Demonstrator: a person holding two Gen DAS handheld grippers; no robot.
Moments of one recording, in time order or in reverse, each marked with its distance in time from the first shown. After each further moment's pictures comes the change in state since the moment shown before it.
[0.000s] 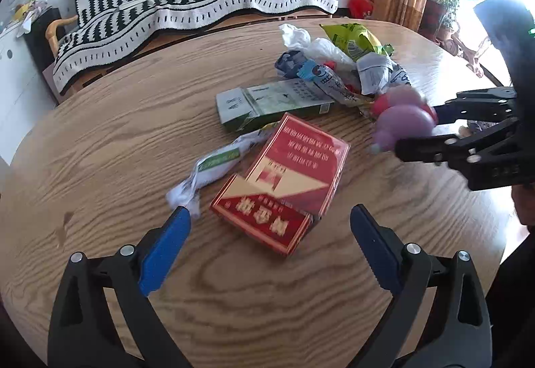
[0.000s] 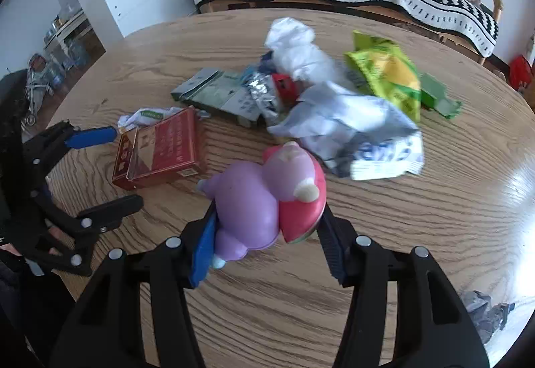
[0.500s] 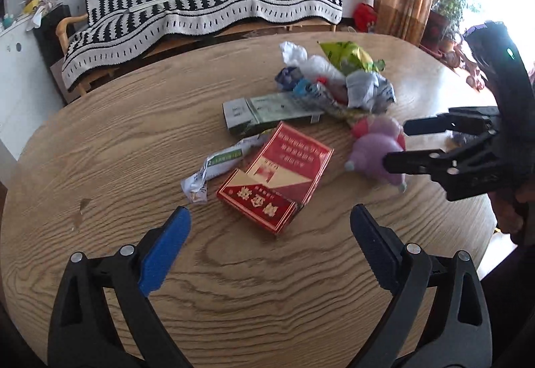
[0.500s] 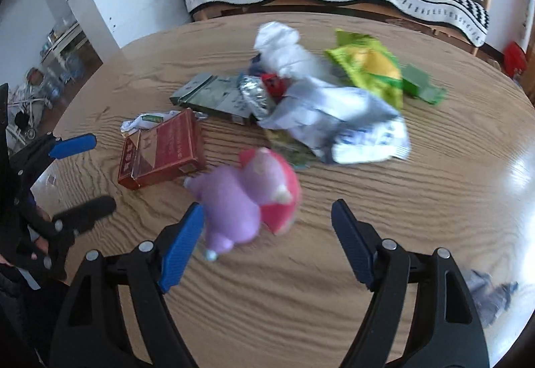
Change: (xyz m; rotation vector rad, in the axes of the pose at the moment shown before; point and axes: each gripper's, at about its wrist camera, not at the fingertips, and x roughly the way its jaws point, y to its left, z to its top) left arm -0.036 0.000 -0.008 -0.034 -0.029 0.004; right arm 0.001 0.006 -0.003 0.022 0.009 0.005
